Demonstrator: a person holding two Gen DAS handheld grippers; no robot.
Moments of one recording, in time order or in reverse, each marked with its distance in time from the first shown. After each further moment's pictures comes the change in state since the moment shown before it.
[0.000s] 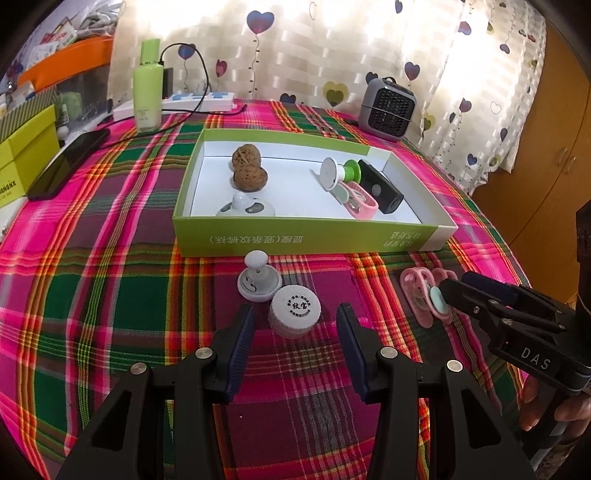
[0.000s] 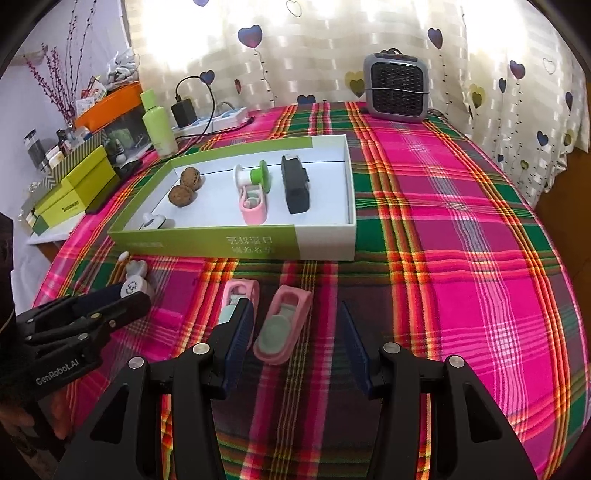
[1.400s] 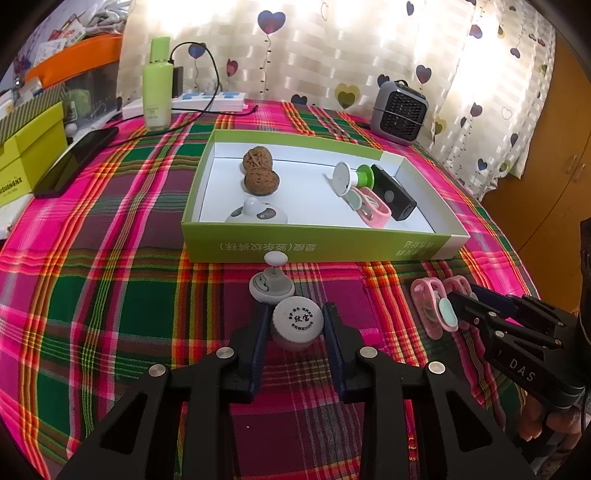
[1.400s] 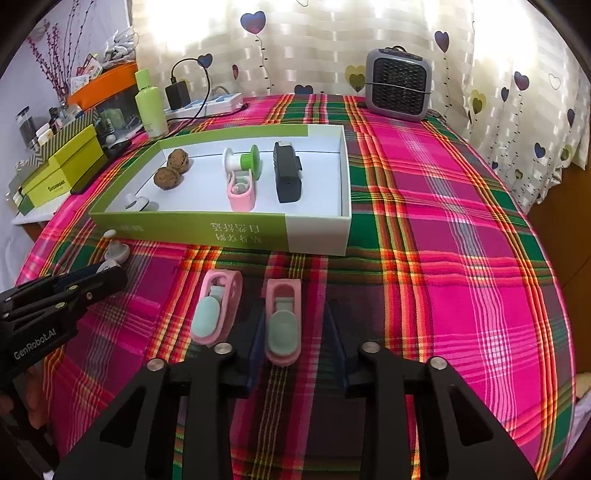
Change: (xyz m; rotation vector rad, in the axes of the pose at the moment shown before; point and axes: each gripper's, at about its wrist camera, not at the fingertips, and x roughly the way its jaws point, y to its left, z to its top) left arm 0.005 0.004 0.006 -0.027 -0.001 0.028; right arm 0.011 0.002 -0.001 -0.059 0.036 -0.065
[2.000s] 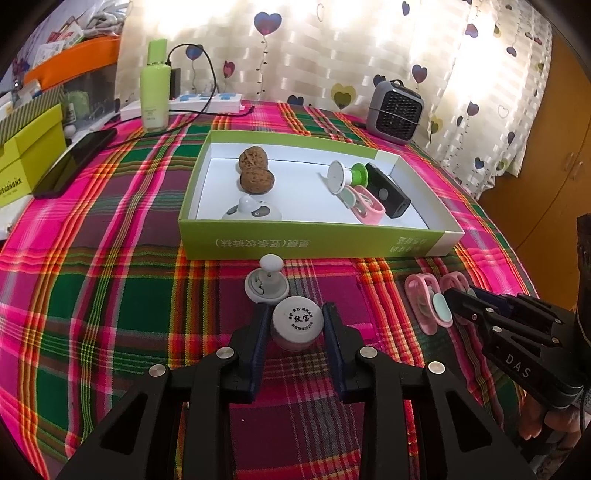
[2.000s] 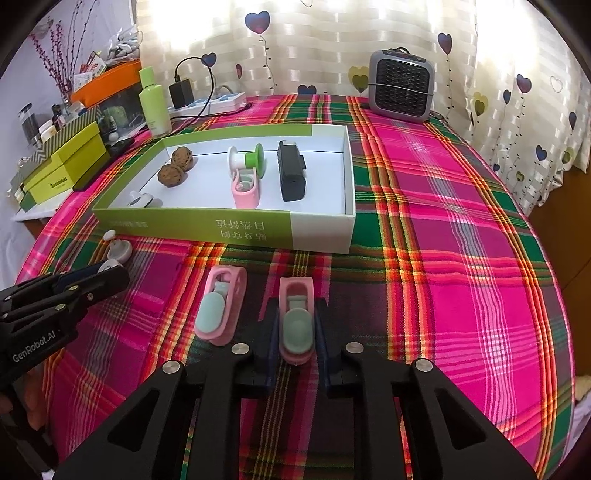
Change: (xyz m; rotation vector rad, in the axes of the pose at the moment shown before) left arm -0.003 -0.003 -0.002 0.006 -0.004 -0.004; right arm -0.002 0.002 -0.003 -0.012 -0.002 0.006
